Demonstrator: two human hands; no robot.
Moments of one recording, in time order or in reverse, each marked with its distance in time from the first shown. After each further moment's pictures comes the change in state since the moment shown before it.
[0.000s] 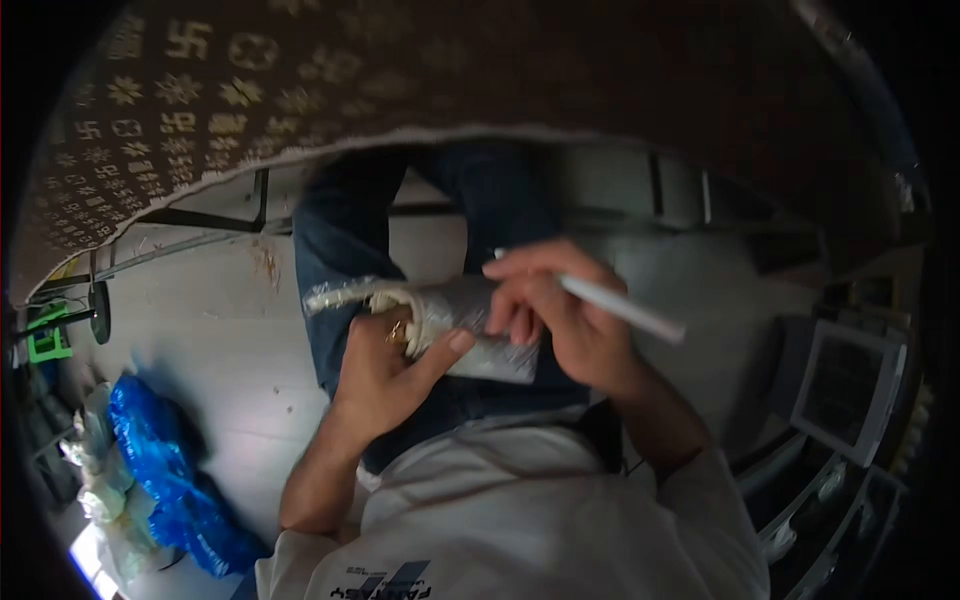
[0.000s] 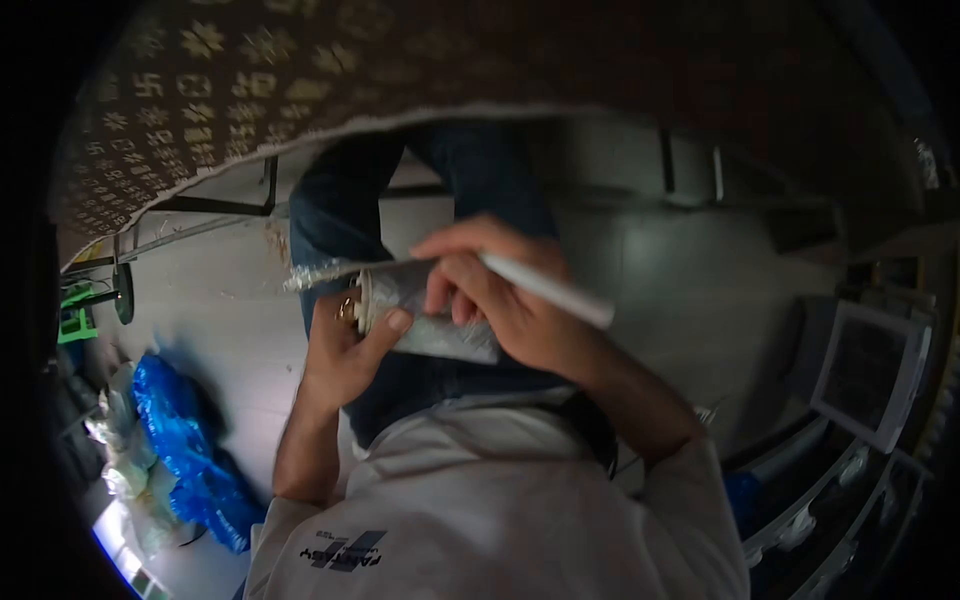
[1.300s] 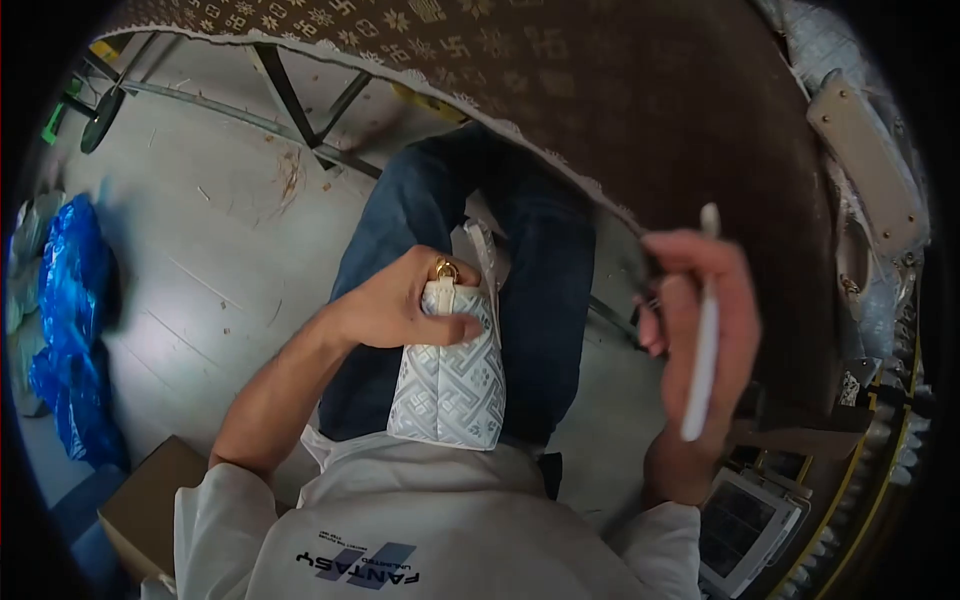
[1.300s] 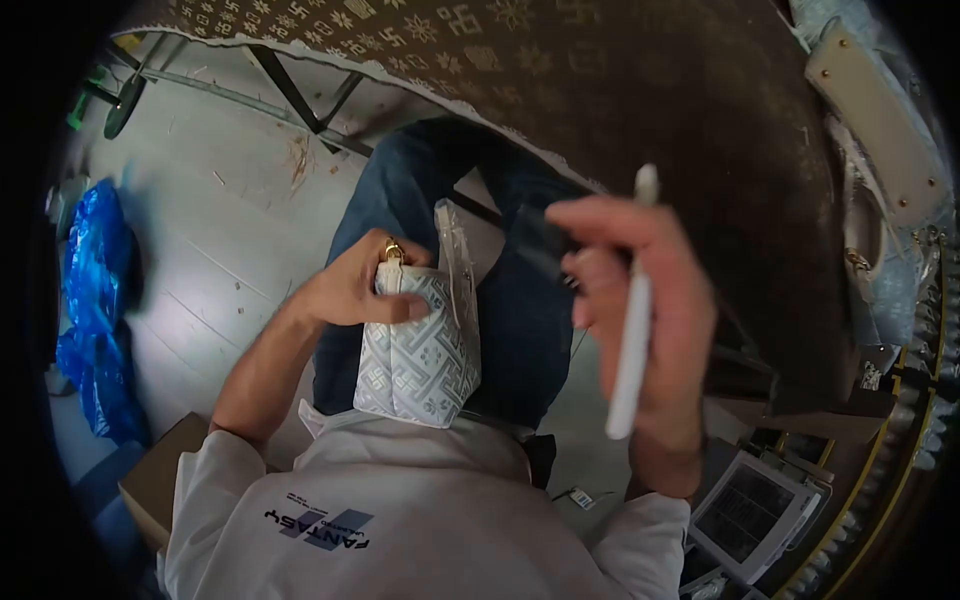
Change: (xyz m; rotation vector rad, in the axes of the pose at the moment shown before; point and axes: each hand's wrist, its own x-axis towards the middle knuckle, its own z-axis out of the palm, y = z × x) left_hand -0.001 -0.029 -0.081 -0.273 -0.208 0.192; right_hand 0.060 -0.112 0.051 -0.499 -0.050 0.028
